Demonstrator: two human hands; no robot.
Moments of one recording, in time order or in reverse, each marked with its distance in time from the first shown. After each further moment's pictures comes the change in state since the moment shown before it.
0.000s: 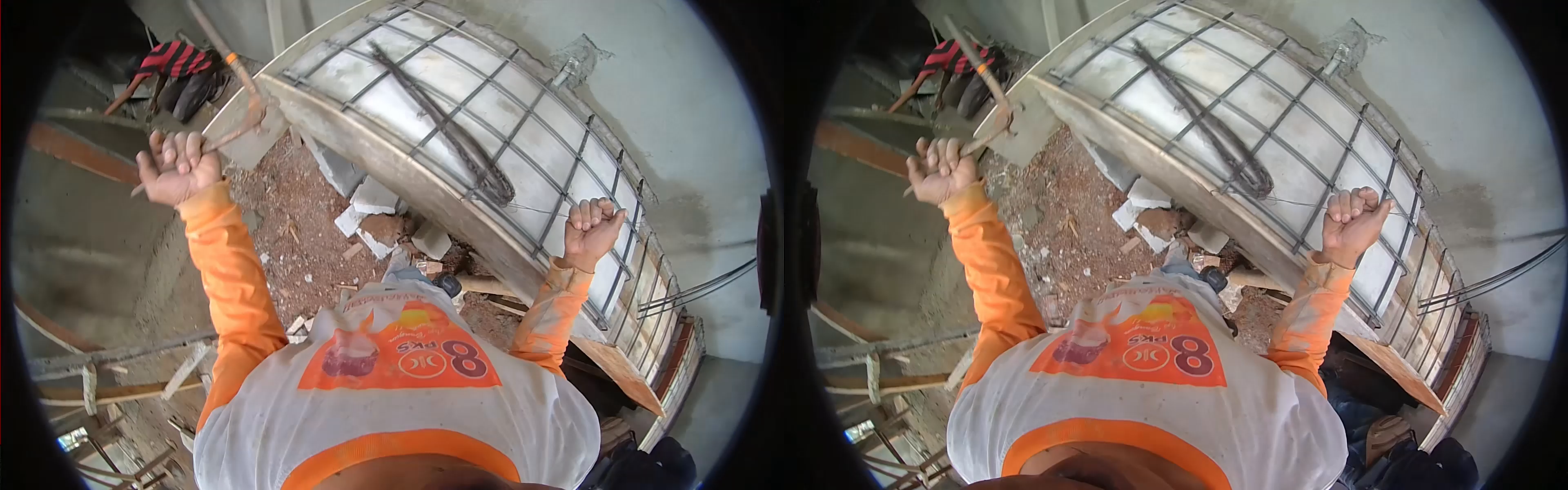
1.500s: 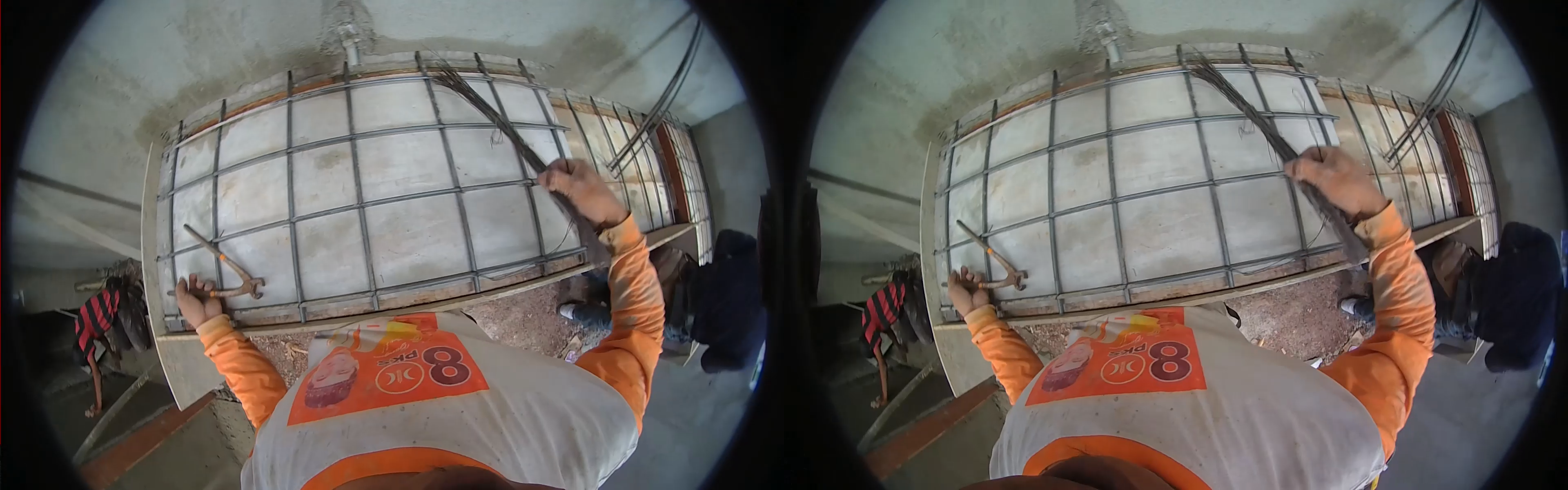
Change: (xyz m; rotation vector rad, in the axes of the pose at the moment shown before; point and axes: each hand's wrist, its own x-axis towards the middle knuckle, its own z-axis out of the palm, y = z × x) left_hand 0.076 -0.292 -0.121 0.794 0.391 -0.762; right_hand 0.052 -0.143 -0.040 -1.670 0.190 0.452
